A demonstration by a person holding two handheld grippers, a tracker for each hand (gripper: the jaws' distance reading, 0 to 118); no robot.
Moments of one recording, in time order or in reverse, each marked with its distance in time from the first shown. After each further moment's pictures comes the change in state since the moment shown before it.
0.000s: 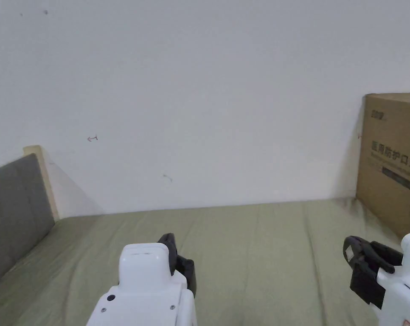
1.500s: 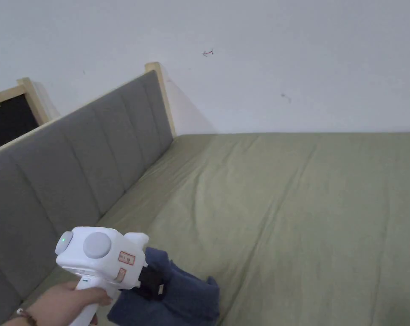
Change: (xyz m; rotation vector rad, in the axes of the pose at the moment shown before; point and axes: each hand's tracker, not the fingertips) left arm -0.387 -0.147 -0.088 -1.304 -0.038 0.089; right arm -0.025 -0.117 -0.033 -1.002 0.250 -0.137
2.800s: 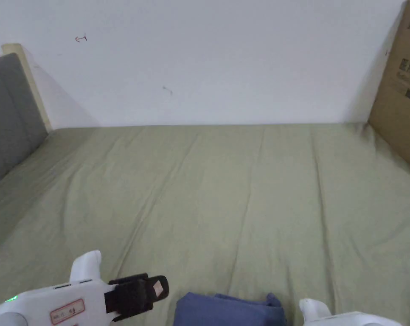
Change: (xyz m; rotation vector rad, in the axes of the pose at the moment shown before) left arm 0.207 -0.040 -0.049 0.304 -0.721 0.183; right arm 0.074 -0.013 -0.133 -0.155 0.174 -0.157
